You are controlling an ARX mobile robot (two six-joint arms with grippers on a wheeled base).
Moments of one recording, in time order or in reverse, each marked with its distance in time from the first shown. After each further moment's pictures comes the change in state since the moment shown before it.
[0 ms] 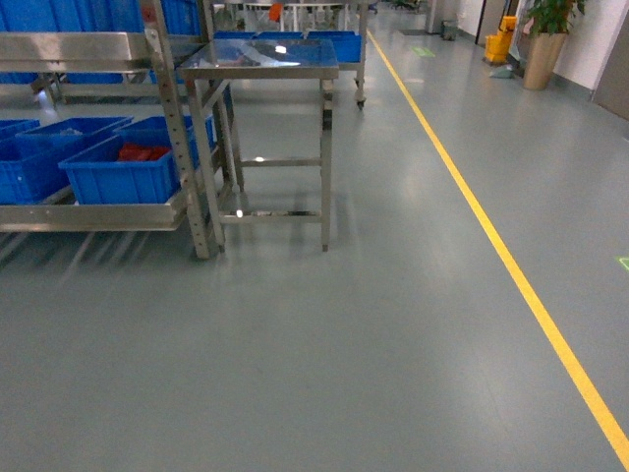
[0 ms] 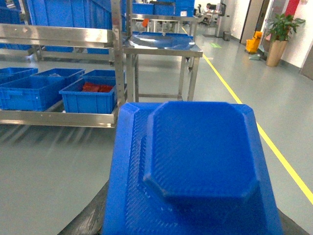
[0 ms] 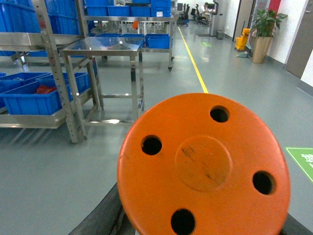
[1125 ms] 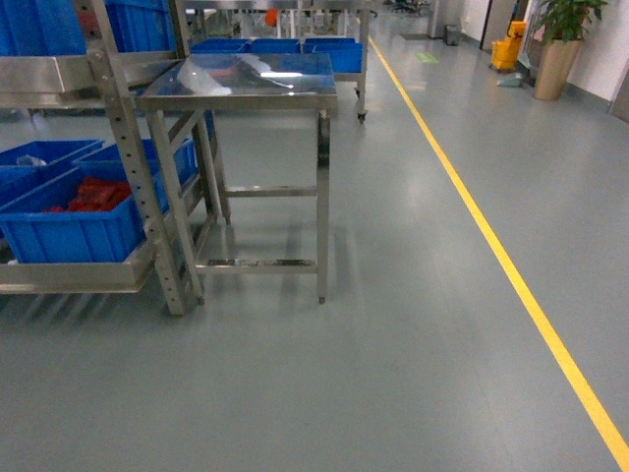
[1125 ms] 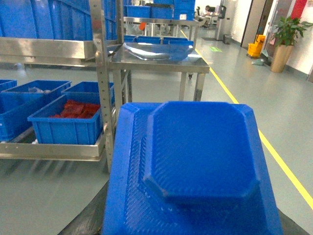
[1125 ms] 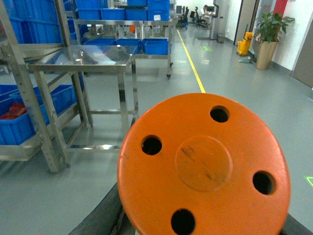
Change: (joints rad) left arm 0.000 0.000 0.000 -0.001 0.002 0.000; right arm 0.000 0.000 0.000 -0.005 0.000 0.000
